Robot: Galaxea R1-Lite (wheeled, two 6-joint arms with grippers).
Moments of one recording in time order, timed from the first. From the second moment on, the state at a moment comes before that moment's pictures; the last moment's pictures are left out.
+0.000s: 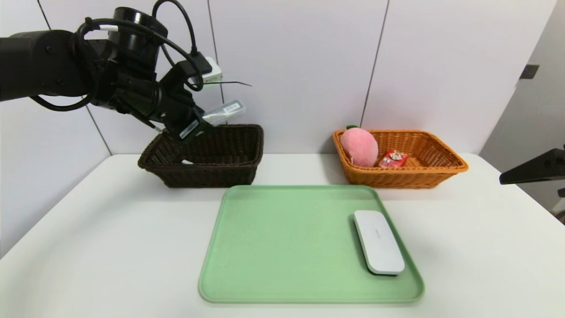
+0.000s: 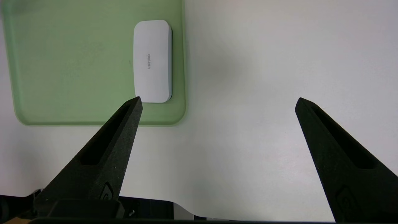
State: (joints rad) left arm -0.29 1.88 -1.81 0.45 -0.09 0.76; right arm 0.07 1.35 -1.49 1.01 0.10 0.20
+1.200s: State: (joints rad) left arm -0.19 2.08 -1.87 0.44 -0.07 1.10; right arm 0.07 1.31 -1.45 1.02 0.10 0.21
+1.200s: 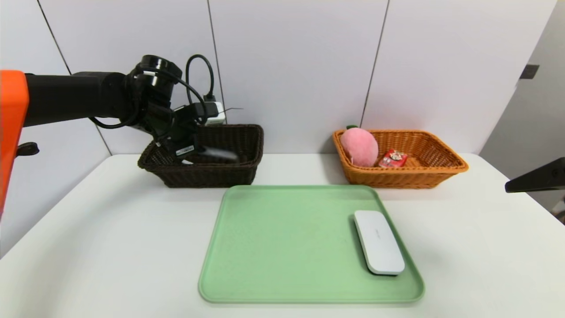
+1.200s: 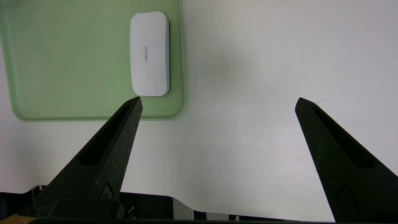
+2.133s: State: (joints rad) left arm -0.43 1.93 -1.92 0.58 -0.21 0.71; right arm 0.07 1.29 -1.44 1.01 0.10 0.22
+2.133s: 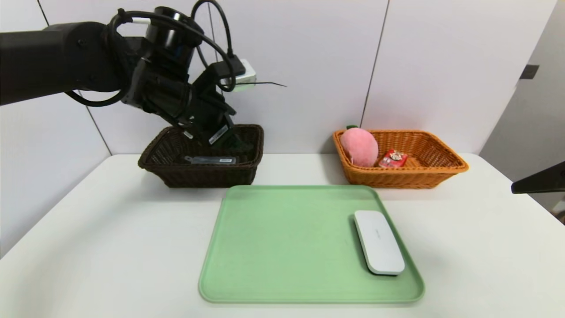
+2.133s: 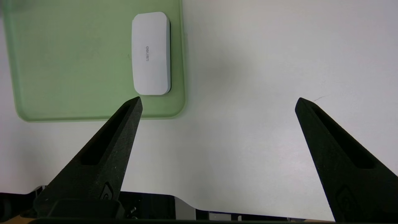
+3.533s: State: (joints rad) left arm -0.83 2.11 -1.96 0.62 -0.38 0.27; right arm 0.06 1.24 -1.34 0.98 0.10 0.27
